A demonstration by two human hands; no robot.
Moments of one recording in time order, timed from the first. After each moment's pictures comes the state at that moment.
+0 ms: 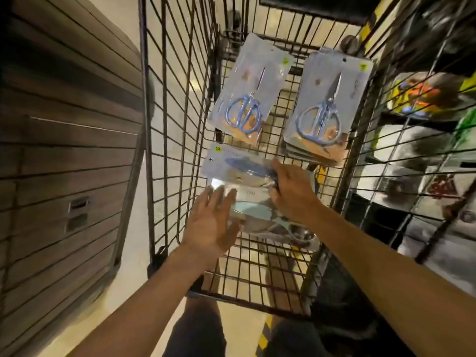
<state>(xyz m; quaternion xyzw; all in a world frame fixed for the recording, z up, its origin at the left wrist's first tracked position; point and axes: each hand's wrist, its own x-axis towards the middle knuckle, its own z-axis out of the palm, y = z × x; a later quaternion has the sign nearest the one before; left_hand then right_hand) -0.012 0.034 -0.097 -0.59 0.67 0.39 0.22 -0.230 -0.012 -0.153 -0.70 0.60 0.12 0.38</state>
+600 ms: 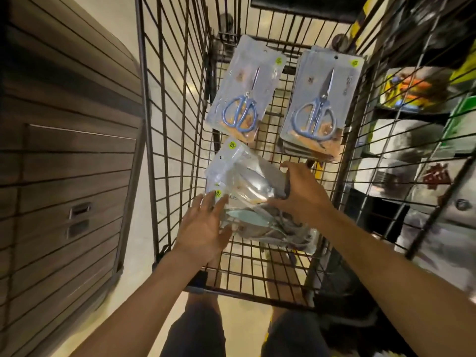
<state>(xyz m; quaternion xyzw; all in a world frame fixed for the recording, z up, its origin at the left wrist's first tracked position) 0.009 0.044 -0.093 -0.58 0.67 0.41 0.22 -0.244 -0.006 -0.127 -0.59 0.67 0.07 0.44</state>
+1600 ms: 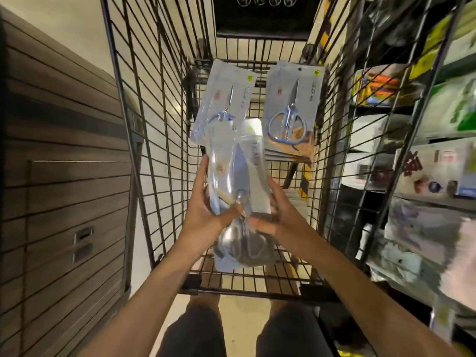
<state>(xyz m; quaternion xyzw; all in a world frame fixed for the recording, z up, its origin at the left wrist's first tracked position) -0.043 -0.001 -0.032 -0.60 0.37 0.66 -0.26 -0.233 0.040 -0.043 -0.30 0.58 -0.22 0.73</state>
